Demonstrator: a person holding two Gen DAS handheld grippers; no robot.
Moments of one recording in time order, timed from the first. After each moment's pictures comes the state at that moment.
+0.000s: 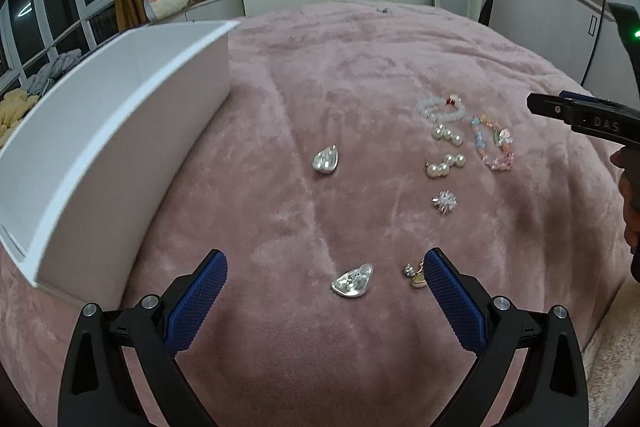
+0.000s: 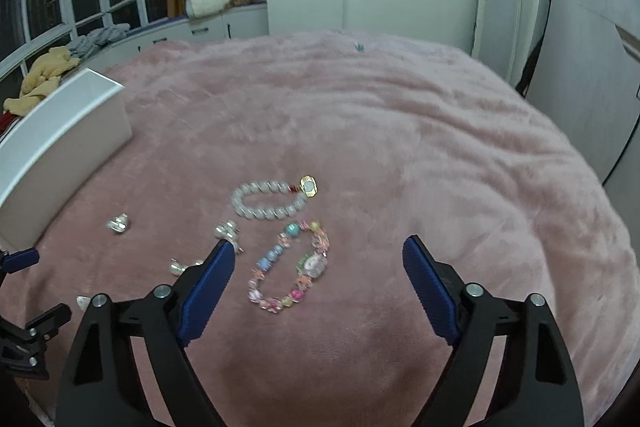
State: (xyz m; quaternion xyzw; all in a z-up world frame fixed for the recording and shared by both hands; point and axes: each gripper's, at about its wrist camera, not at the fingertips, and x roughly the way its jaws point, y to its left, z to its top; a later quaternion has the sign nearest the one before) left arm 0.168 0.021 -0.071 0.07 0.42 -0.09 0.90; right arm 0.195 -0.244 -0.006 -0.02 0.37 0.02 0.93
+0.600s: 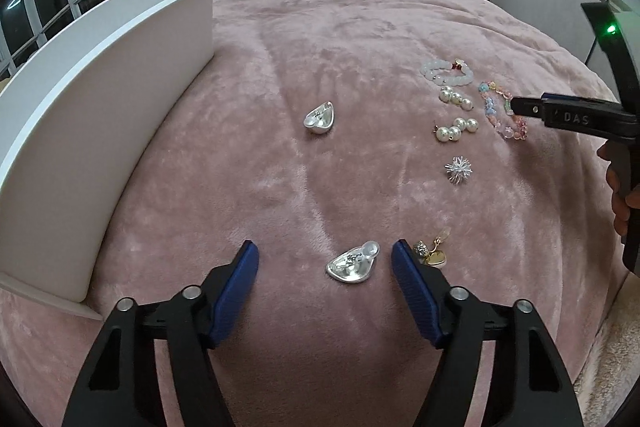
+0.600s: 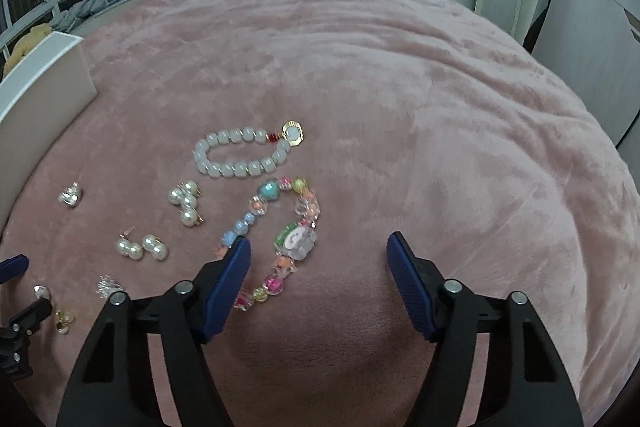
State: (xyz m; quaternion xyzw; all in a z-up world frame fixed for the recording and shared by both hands) left arm 0.179 0.020 -0.101 0.07 0.46 -0.10 0.88; right arm 0.228 -0.245 -0.056 -0.03 0.44 0.01 0.90
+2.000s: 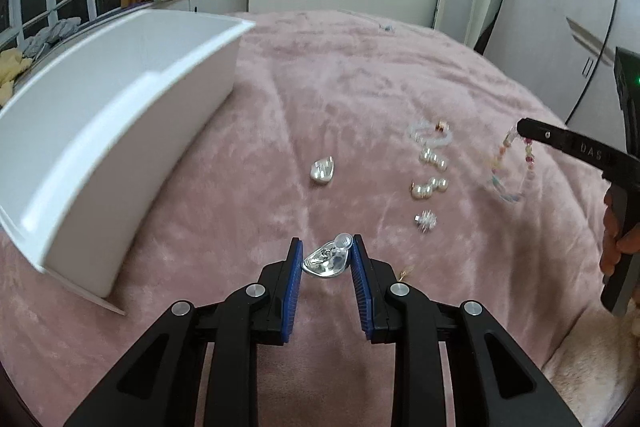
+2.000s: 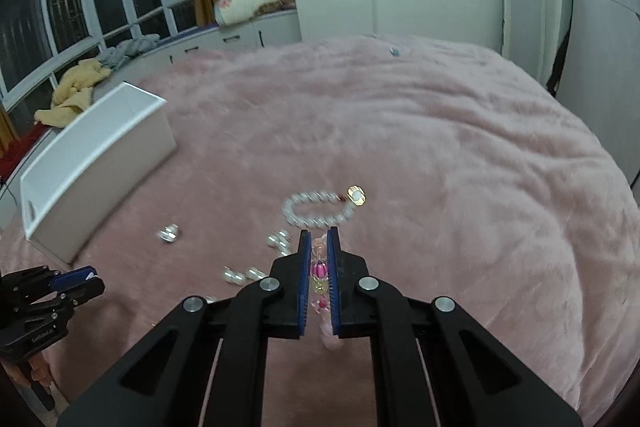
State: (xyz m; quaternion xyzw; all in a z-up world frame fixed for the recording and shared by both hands) left arm 0.162 0.047 -0.047 -0.01 0.42 -0.12 0.90; right arm 0.189 -0.228 0.020 0.01 0.36 0.09 0.93
